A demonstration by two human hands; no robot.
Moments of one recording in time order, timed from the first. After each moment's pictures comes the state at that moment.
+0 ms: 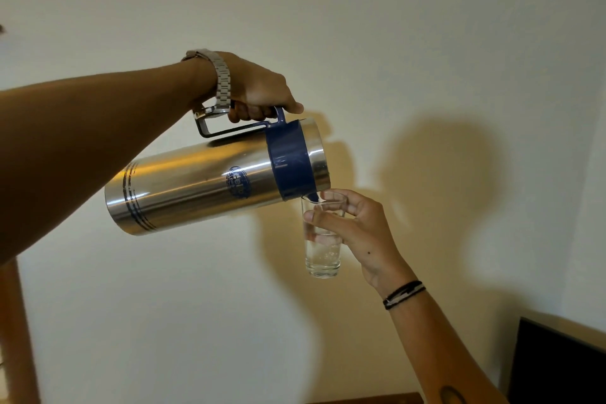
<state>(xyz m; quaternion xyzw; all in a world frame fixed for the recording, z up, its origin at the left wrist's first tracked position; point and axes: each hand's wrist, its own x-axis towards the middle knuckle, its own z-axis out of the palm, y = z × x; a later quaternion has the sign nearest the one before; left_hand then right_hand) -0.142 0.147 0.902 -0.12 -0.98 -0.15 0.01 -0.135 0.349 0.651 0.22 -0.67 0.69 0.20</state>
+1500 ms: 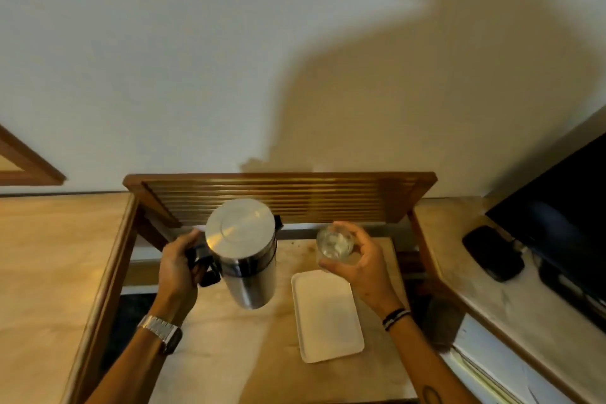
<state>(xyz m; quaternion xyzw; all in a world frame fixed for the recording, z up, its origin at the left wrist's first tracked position) -0.092 0.012 0.192 0.27 -0.58 -0.77 0.02 -0.093 0.349 0.184 -0.02 -0.80 0.60 -0.02</state>
